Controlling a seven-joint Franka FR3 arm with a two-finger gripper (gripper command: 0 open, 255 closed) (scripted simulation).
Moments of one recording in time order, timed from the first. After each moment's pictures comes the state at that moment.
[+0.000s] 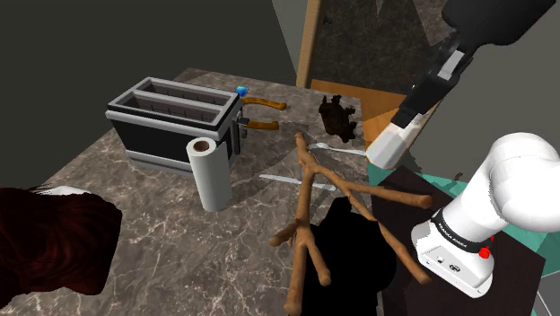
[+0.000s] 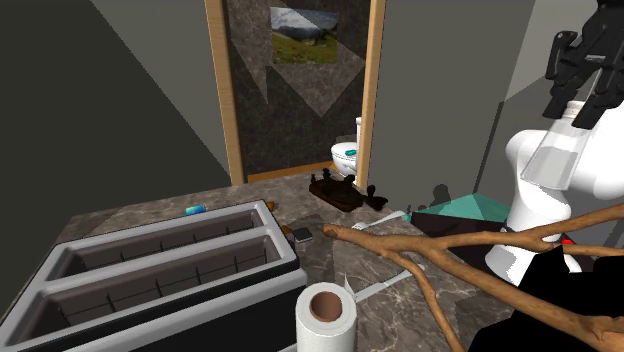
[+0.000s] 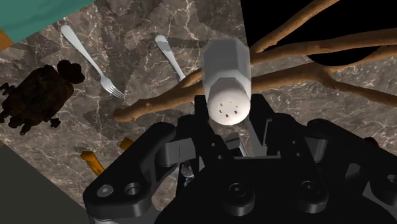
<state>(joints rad) 0.34 -0.77 0.46 -2.15 0.18 1.54 0.44</state>
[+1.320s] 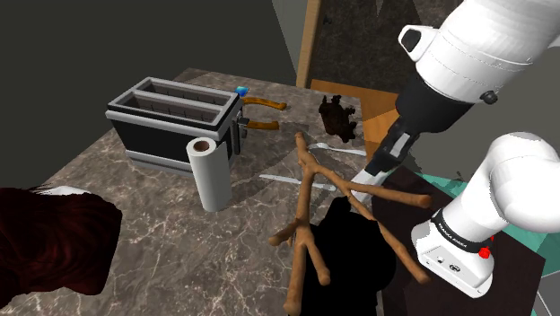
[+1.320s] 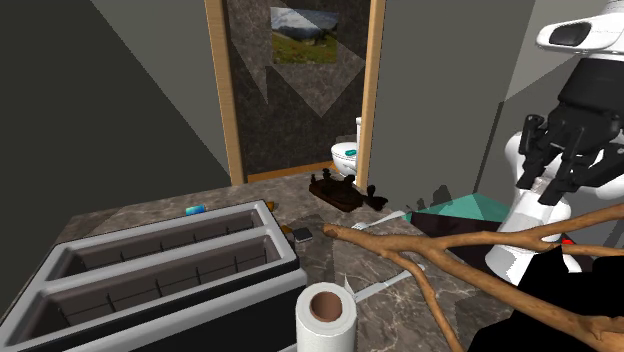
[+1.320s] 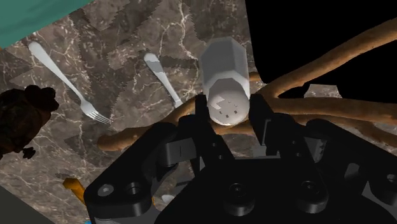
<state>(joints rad) 0.38 -0.84 0.51 -2.45 0.23 1.78 0.45</state>
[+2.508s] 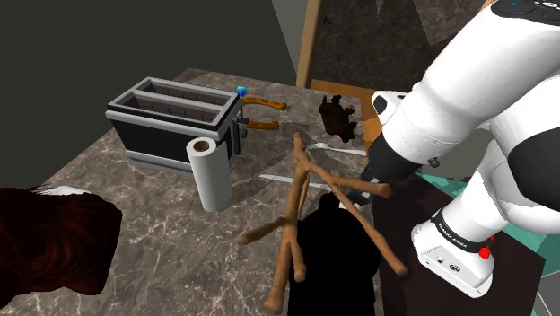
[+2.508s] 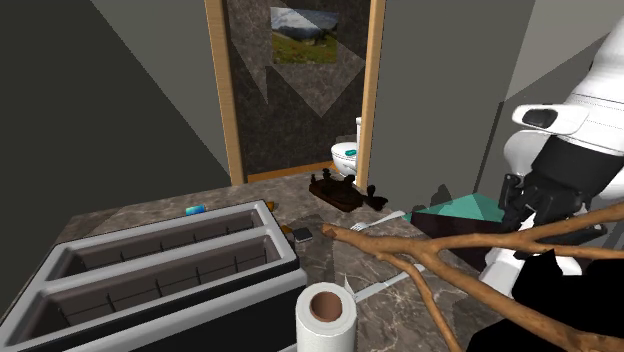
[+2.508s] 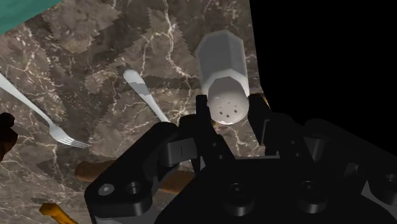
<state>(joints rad) 0.42 -0.80 0.58 -2.67 0.28 2.06 0.48</state>
